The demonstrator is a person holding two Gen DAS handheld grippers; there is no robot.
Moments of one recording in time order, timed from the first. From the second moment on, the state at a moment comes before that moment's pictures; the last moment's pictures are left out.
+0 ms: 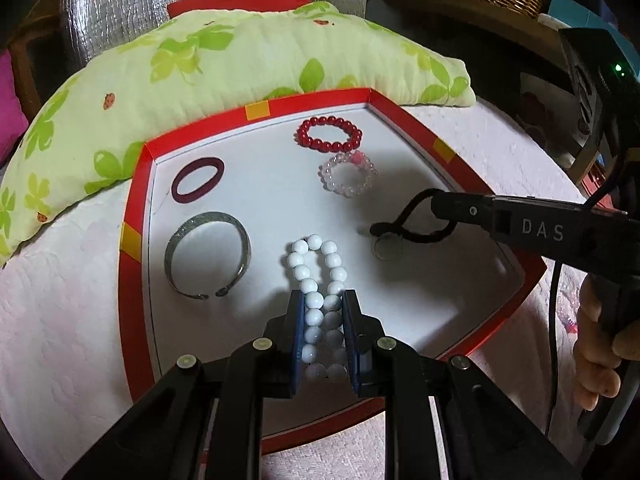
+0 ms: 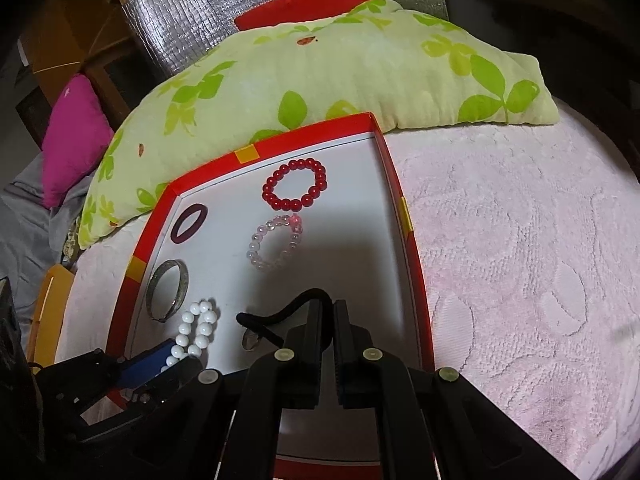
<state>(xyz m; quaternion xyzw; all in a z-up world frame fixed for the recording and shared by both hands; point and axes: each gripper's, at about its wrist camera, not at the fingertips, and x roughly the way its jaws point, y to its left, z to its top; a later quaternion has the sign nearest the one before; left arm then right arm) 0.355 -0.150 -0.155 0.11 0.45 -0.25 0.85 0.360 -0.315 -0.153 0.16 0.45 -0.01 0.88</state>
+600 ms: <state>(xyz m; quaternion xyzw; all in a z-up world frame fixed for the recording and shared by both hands) 0.356 -0.152 -0.156 0.12 0.45 -0.25 0.85 0.362 -0.315 -0.160 0.16 0.46 -0.01 0.87</state>
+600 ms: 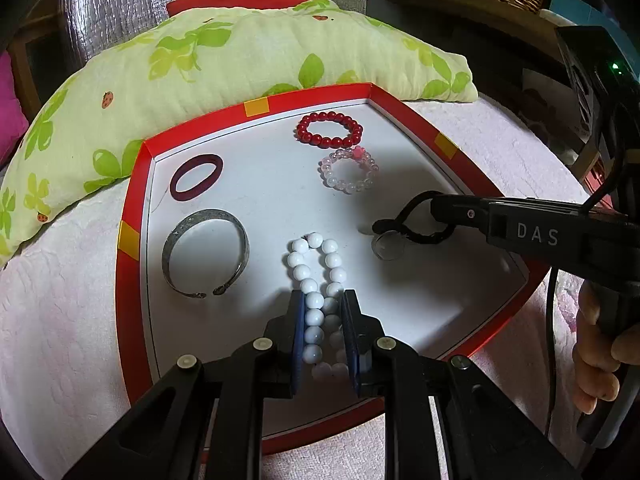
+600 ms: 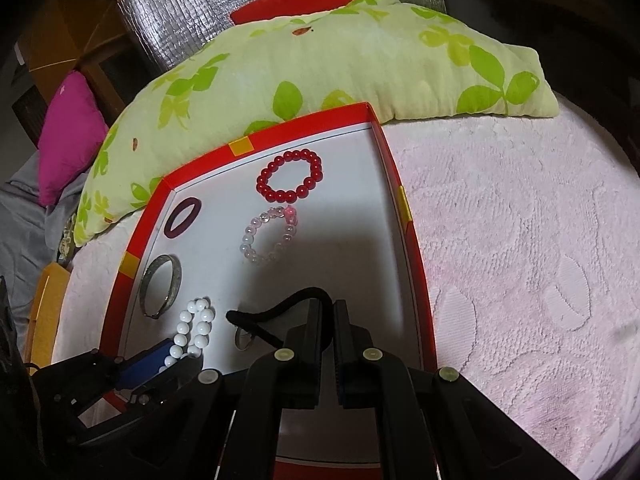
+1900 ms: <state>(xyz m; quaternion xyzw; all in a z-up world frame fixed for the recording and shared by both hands) 0.317 -0.092 -0.103 0.12 0.40 -0.18 0.89 0.313 -0.337 -0.114 0.20 0.41 0.02 0.89</state>
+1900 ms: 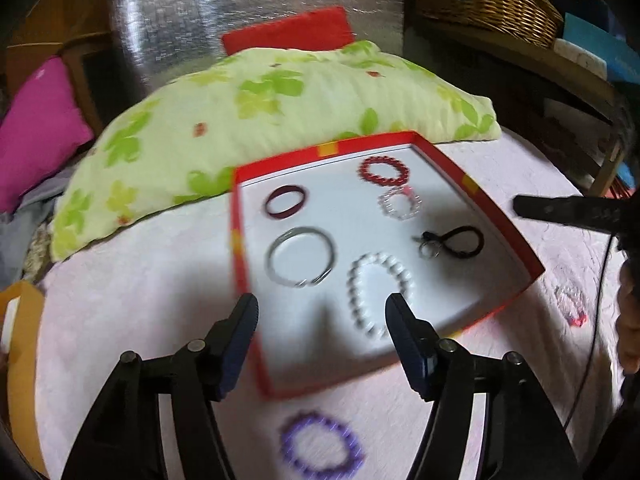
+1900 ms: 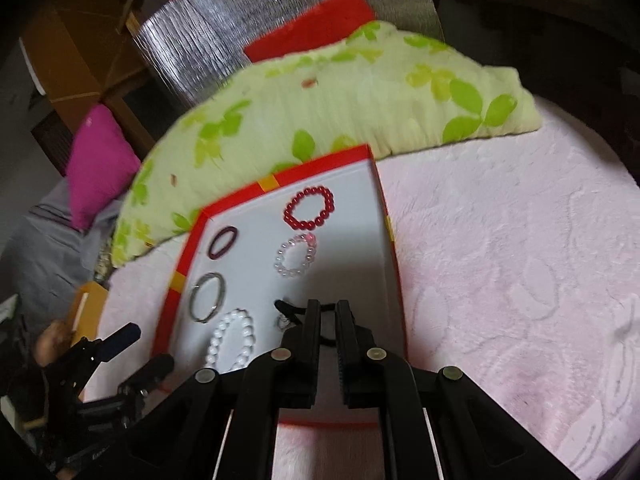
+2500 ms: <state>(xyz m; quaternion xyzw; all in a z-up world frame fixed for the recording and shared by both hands) 0.214 -0.019 -0.120 0.07 0.42 -0.11 0.90 0.195 -0.362 -0.095 0.19 0.40 -0.01 0.90</state>
